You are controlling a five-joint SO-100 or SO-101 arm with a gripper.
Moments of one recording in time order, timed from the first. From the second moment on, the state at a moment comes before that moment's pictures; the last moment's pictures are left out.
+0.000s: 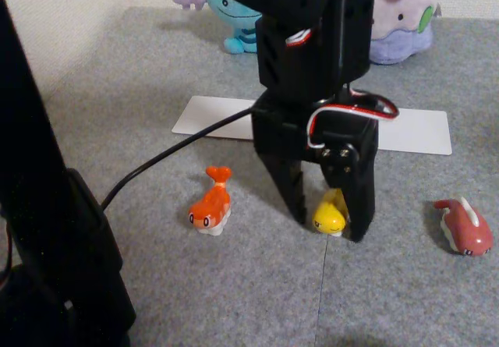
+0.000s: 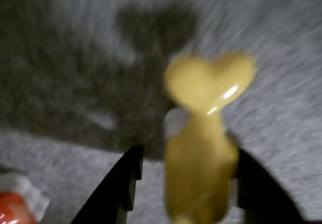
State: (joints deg) arm 46.9 86.3 117.0 56.3 60.4
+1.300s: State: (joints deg) arm 9.9 66.1 81.4 67.2 90.1
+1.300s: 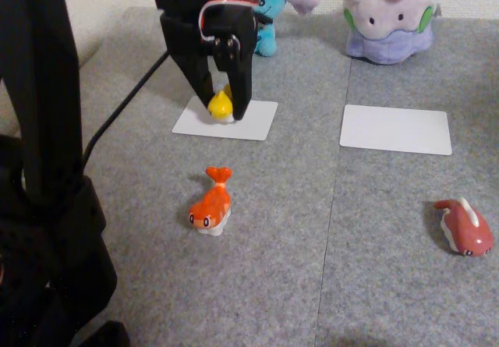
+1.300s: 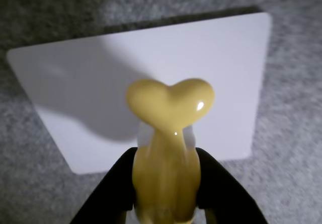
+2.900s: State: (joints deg) arm 22.0 132.1 145.5 64.6 66.6
